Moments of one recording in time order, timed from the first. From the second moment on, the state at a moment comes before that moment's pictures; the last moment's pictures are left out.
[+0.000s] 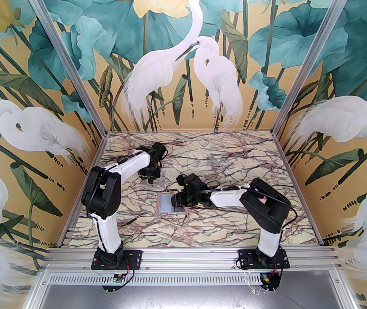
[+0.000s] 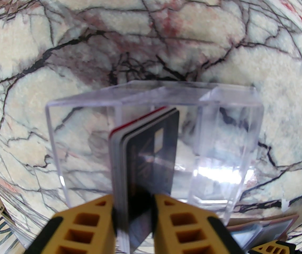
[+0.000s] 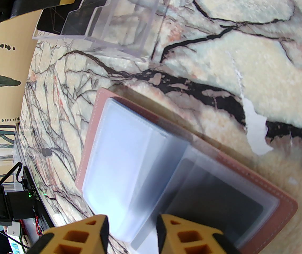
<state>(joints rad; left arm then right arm) -0.39 1.92 1.45 -1.01 -0.32 -0.40 0.85 1.85 0.90 0.15 -0.44 0.70</state>
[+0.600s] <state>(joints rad) -0.39 1.87 1.46 -1.04 -0.33 -0.40 0.85 1.85 0.90 0.15 -0.44 0.70</state>
